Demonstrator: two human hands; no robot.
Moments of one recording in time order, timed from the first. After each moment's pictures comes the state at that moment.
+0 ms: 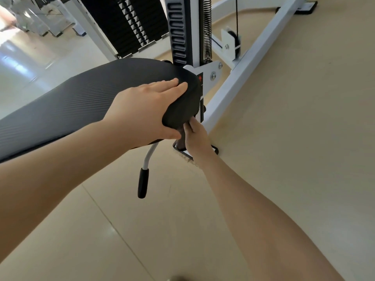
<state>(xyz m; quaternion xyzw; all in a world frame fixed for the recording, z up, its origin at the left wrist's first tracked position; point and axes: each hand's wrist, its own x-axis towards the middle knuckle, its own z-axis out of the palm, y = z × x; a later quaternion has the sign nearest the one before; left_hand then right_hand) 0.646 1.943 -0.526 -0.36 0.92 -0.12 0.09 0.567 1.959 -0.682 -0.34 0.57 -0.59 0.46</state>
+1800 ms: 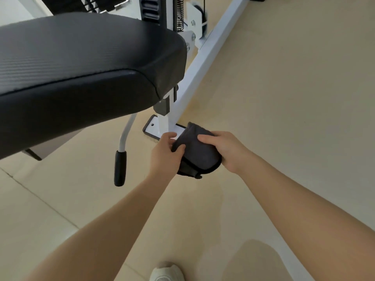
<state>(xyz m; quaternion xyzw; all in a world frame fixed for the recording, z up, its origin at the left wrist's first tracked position) 0.666 1.992 -0.724 -0.55 0.69 0.43 -0.16 0.524 2.051 -0.719 -0.15 0.63 -0.50 0.58</state>
